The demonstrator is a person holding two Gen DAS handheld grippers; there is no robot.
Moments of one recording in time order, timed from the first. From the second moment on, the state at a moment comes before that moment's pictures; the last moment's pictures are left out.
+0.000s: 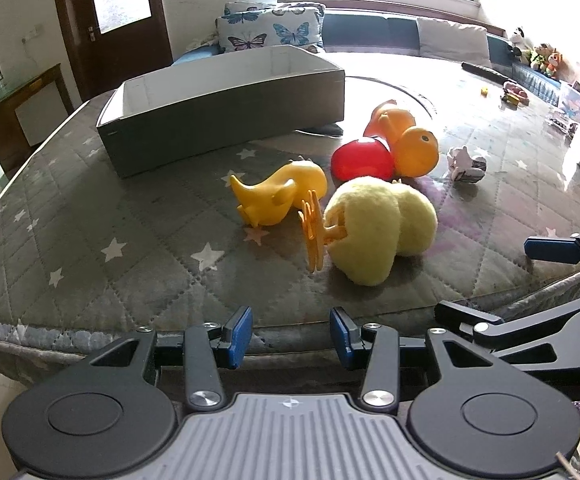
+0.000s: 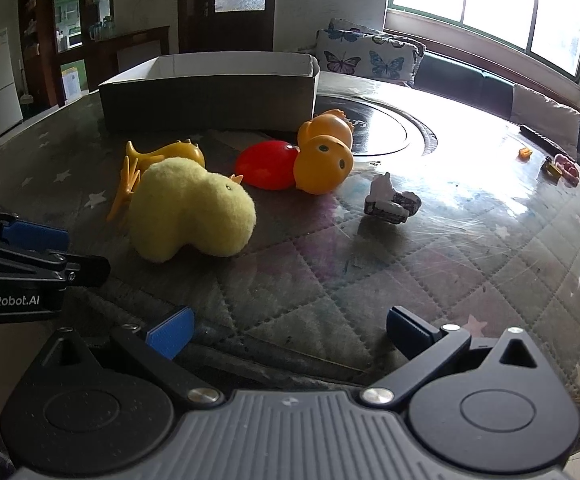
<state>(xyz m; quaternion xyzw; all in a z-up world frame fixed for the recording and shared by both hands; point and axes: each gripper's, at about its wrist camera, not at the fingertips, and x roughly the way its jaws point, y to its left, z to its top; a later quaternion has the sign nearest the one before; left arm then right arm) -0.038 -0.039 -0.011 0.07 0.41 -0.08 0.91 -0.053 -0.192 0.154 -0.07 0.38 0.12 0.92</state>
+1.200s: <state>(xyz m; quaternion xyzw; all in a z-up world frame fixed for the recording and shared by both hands) -0.021 -0.039 -0.003 0.07 0.41 -0.09 0.90 -0.039 -0.186 0.158 -0.07 0.38 0.13 0.91</state>
